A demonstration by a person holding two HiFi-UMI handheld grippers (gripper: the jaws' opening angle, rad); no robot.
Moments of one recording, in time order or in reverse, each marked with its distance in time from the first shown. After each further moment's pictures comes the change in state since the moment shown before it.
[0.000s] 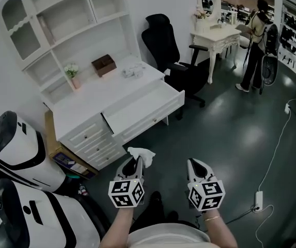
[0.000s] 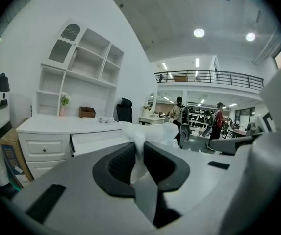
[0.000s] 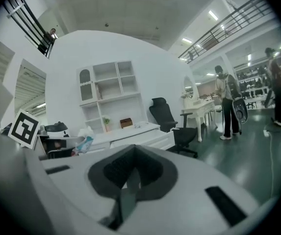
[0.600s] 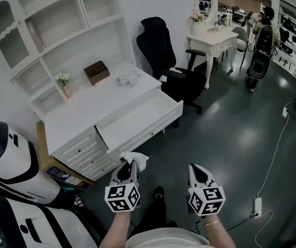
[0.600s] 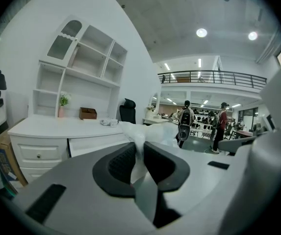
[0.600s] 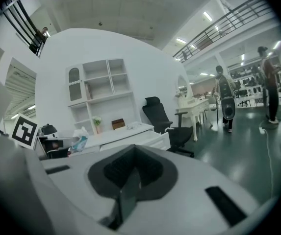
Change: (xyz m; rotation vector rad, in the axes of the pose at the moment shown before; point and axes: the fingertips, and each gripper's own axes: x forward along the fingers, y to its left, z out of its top) left arm 0.077 0.041 0.017 -0.005 -0.018 0.024; right arm 0.065 -0.038 0.014 0.035 0.000 -0.067
